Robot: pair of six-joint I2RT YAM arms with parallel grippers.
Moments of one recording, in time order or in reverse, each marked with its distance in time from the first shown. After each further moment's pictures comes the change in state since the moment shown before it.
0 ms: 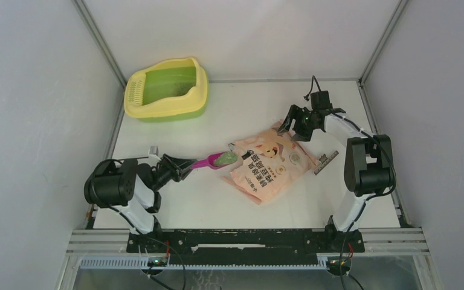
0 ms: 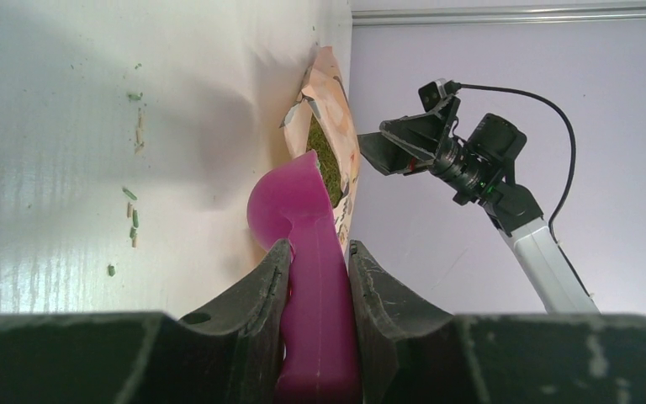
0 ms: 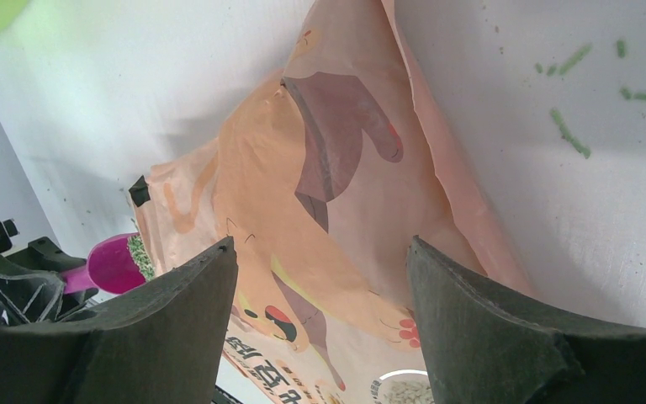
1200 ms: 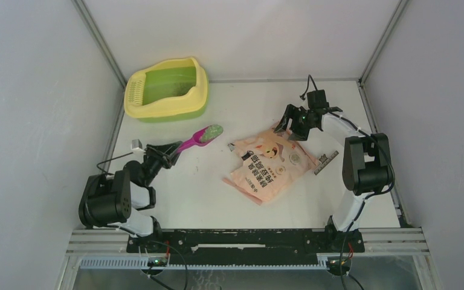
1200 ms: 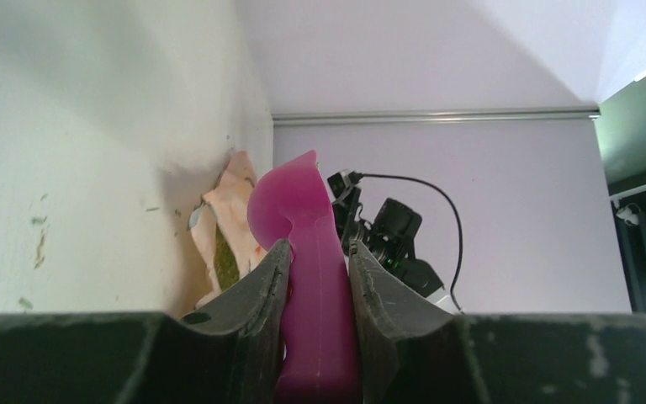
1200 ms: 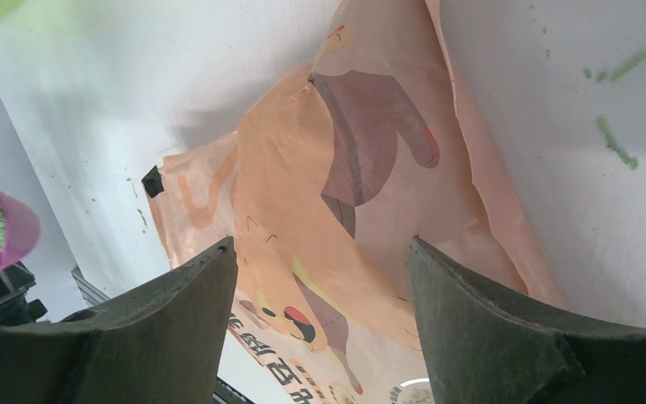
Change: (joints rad) left arm 0.096 -0.196 0.028 -0.007 -0.100 -0.212; right arm 0.026 0.017 0.025 -0.008 -0.016 0.000
